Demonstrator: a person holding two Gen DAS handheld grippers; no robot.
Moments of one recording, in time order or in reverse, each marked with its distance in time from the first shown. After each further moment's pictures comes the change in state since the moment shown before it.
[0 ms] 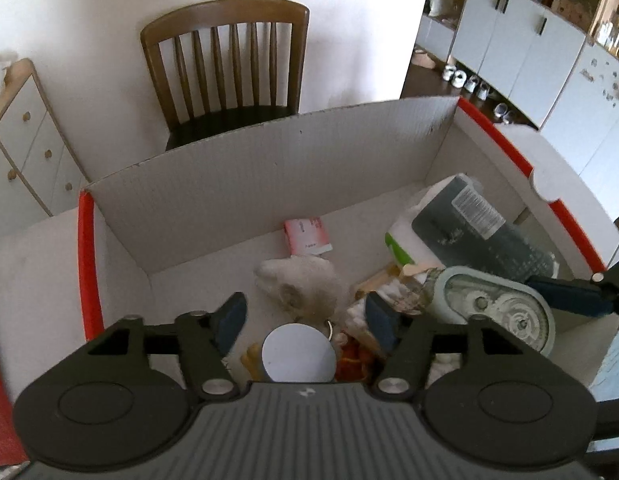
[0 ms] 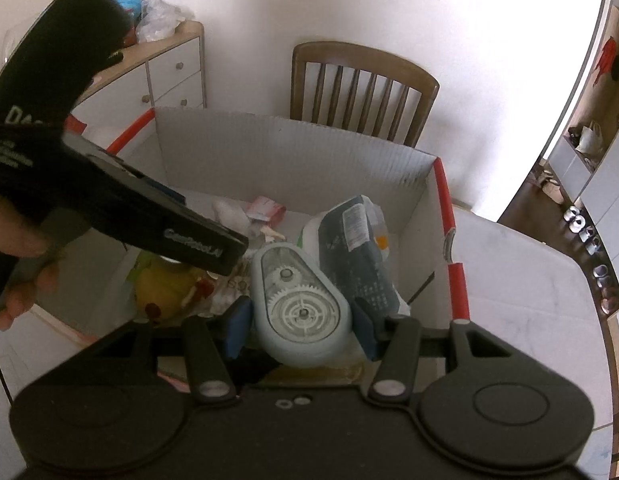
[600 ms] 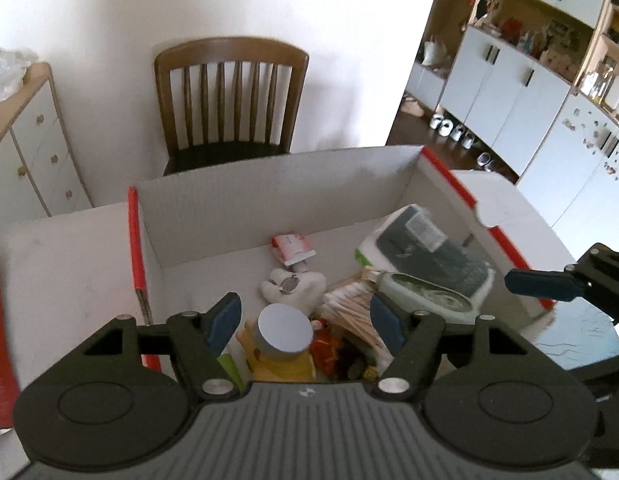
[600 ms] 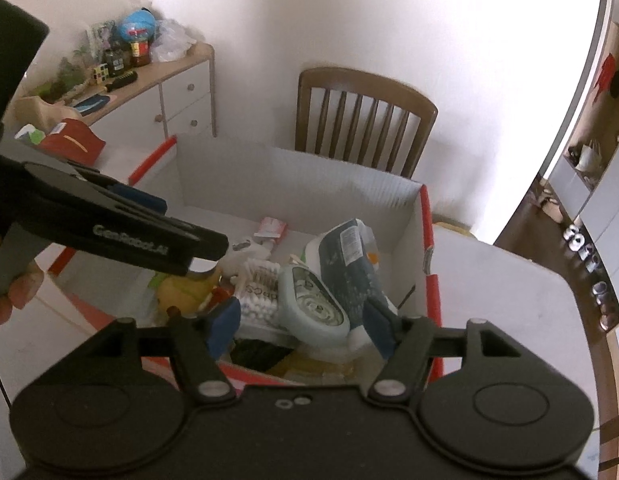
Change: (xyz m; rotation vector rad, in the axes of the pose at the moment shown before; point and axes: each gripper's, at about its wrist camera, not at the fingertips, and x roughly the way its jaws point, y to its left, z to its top) left arm -0.063 0.003 -0.024 -0.066 -0.136 -0.057; right arm -0.039 -0.003 -0.002 -0.025 -0.069 0.013
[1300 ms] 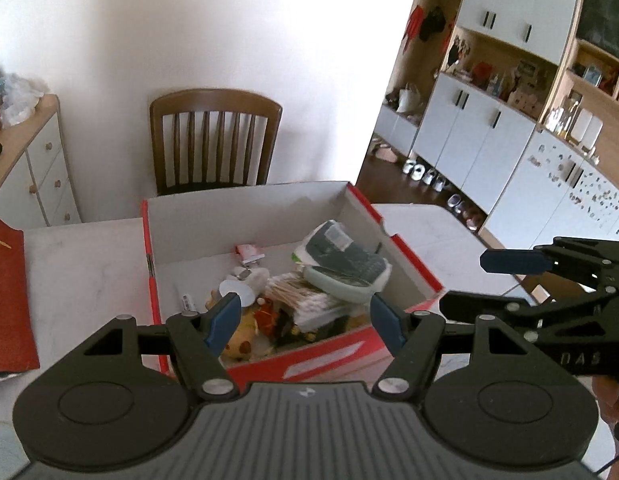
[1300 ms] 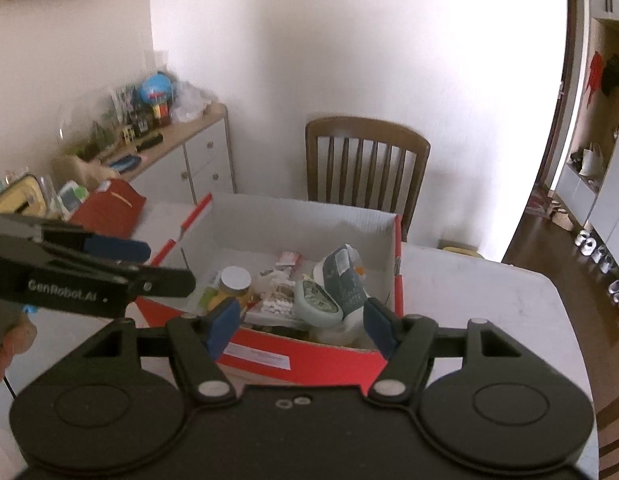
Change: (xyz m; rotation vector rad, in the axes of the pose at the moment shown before) left arm -0.114 -0.039 -0.047 -0.017 -0.153 -0.063; right arm -0.097 -0.023 -0.020 0.087 -0.142 0.084
